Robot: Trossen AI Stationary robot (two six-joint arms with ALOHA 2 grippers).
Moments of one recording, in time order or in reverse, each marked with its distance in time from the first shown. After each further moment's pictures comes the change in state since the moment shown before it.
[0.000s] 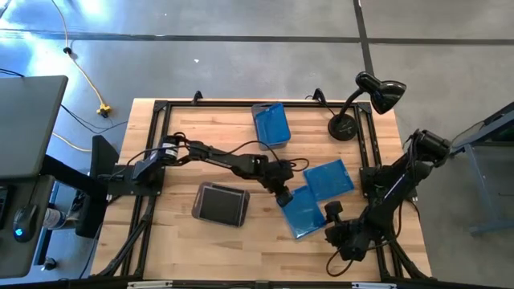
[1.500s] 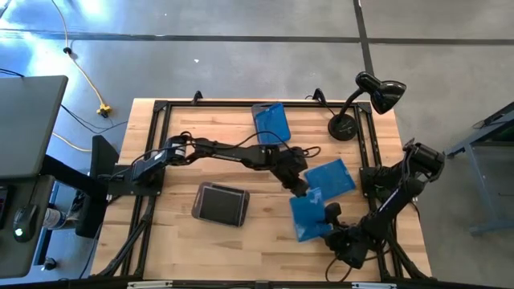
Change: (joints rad) left arm 0.017 0.093 0.292 -0.066 0.252 -0.224; right arm 0.017 0.179 0.001 0.002 0.264 -0.014
